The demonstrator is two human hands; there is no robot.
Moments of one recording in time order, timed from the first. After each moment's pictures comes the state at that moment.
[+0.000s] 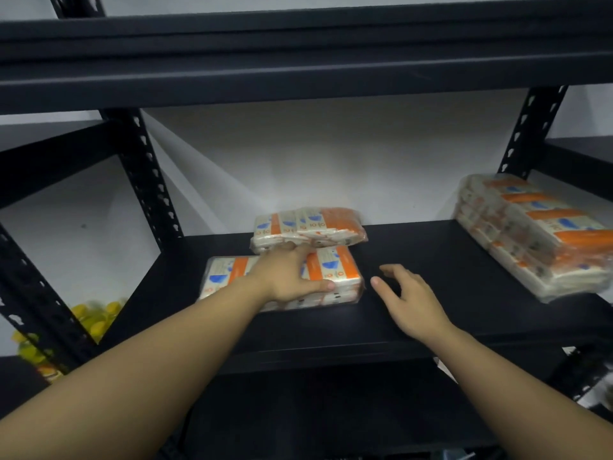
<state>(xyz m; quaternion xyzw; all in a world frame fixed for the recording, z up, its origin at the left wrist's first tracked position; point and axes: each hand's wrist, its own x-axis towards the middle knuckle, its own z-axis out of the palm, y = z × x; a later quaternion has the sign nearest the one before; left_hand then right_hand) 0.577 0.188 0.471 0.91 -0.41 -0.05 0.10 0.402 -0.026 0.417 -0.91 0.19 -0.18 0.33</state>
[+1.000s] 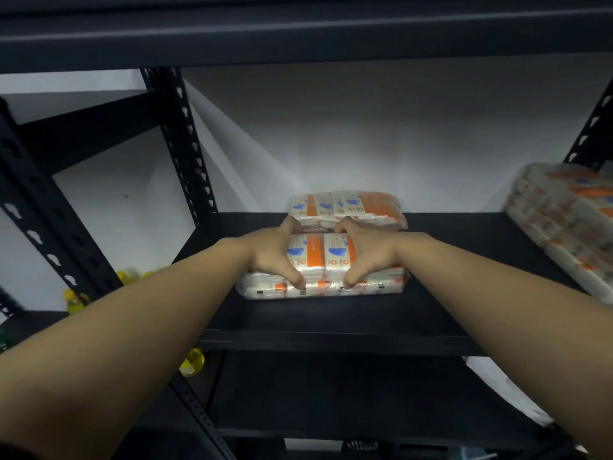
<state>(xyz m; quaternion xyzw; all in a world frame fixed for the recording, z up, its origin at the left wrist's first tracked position) 0.629 0.265 0.483 0.90 -0.36 -0.21 0.15 0.531 0.028 0.491 -0.98 -0.01 0.15 0.16</state>
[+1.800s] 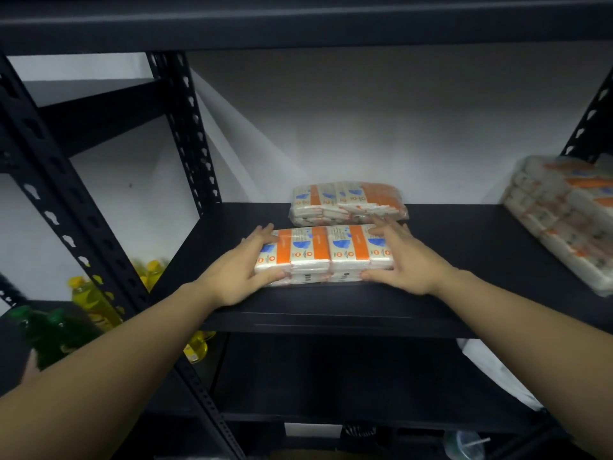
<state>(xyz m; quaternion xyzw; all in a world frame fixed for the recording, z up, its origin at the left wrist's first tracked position) 0.594 0.344 0.428 0.89 -0.38 -0.04 0.23 0.464 -0.001 0.441 -0.97 0.00 -0.05 0.22</state>
